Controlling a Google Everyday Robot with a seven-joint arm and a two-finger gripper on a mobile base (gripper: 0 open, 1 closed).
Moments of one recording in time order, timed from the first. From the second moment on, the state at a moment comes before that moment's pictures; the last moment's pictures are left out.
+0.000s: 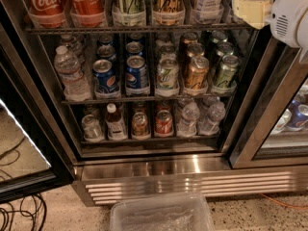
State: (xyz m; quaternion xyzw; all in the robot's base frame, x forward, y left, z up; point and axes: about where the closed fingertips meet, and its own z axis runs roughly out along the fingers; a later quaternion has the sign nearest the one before) arm 0.577 -0.223 1.095 -0.19 0.70 -0.06 0.69
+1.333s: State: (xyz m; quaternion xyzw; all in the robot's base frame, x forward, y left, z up) arm 0.582 -0.240 1.093 -0.16 0.69 -0.08 0.70
